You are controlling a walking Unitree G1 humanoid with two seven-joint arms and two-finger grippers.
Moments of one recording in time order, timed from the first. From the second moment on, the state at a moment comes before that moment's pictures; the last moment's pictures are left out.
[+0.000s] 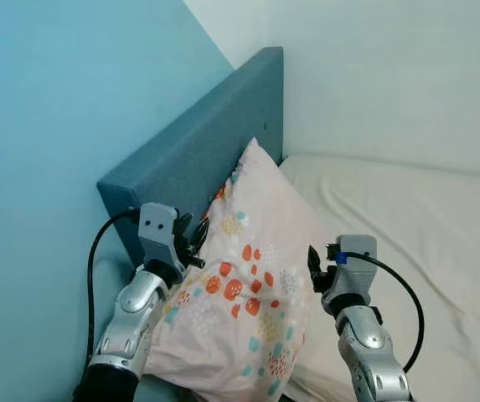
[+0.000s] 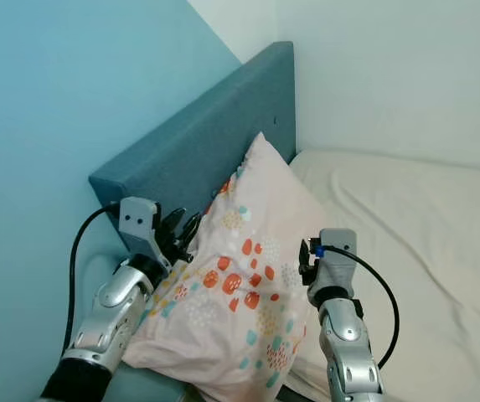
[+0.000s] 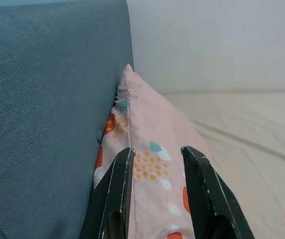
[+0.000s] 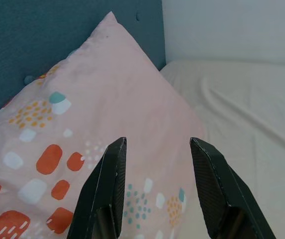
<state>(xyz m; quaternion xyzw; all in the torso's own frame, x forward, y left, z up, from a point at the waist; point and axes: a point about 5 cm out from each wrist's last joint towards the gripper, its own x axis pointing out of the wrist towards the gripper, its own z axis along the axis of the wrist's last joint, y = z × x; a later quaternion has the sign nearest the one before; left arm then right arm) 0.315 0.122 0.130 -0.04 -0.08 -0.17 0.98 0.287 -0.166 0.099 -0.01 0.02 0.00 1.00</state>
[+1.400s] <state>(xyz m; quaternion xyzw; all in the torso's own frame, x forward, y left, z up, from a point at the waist) 0.293 0.100 0.148 0.01 -0.10 -0.29 0.95 0.287 -0.169 0.092 0.00 0.03 0.00 1.00</state>
